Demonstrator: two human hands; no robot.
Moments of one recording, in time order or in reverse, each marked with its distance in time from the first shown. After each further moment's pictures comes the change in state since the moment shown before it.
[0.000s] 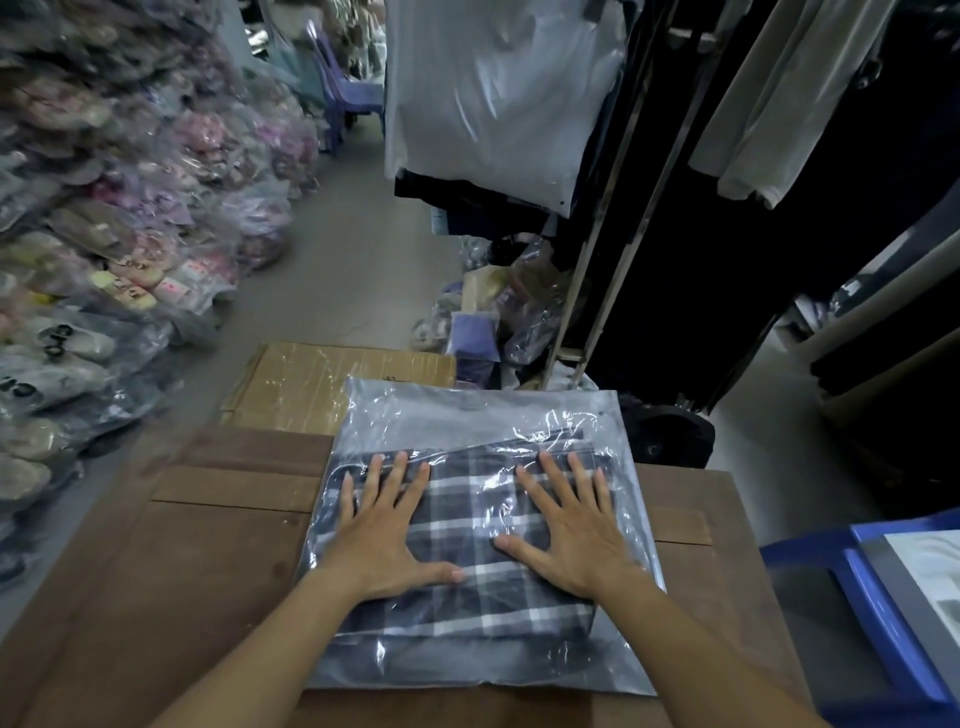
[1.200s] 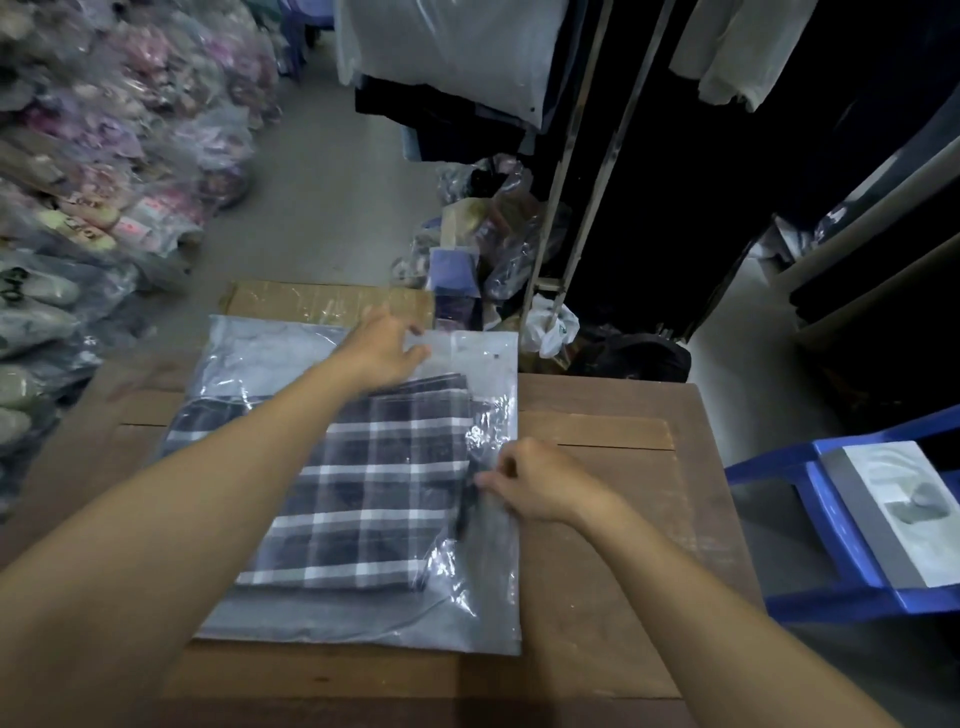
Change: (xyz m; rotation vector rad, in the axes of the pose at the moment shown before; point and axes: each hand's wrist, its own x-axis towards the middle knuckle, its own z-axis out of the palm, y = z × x) left_hand 0.067 0.033 -0.081 -0.172 0.189 0.044; right_hand -0.046 -0.029 -0.045 0.430 -0.295 0.112
